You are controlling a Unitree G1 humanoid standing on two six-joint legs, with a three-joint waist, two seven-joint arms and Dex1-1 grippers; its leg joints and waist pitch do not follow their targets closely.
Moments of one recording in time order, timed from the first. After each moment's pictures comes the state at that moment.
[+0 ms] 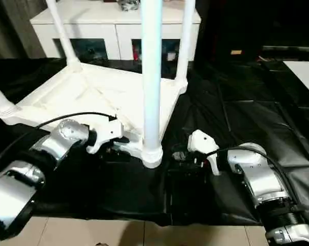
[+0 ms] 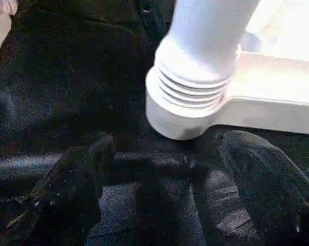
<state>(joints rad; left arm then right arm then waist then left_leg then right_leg) -0.90 0.30 -0.42 1.18 0.15 -0.24 -0.99 -0.37 -0.57 0.17 0.31 0.11 0.06 1.23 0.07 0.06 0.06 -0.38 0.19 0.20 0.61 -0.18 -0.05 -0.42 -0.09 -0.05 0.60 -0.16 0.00</state>
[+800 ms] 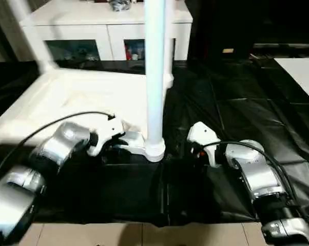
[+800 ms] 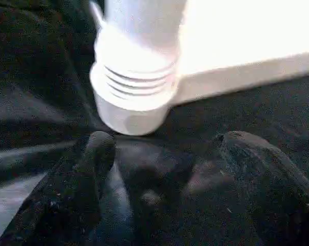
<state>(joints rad) -0.74 0.30 -0.33 0.78 0.11 0.23 -1.01 -0.42 -0.53 0.15 0.41 0.05 0.07 1.02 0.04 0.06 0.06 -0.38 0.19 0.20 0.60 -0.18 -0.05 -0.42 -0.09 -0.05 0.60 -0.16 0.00</state>
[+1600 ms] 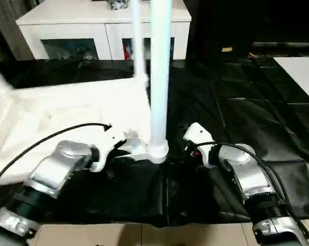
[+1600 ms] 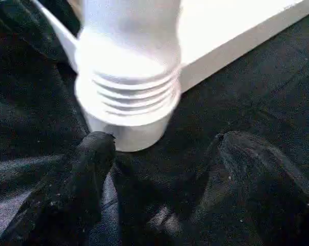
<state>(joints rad) -0.50 0.26 -0.30 0.22 0.10 0.69 -0.81 -0.43 -0.49 0.16 0.45 0.04 0.07 0.97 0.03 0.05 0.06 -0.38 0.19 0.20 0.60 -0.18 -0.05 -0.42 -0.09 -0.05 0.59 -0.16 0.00</state>
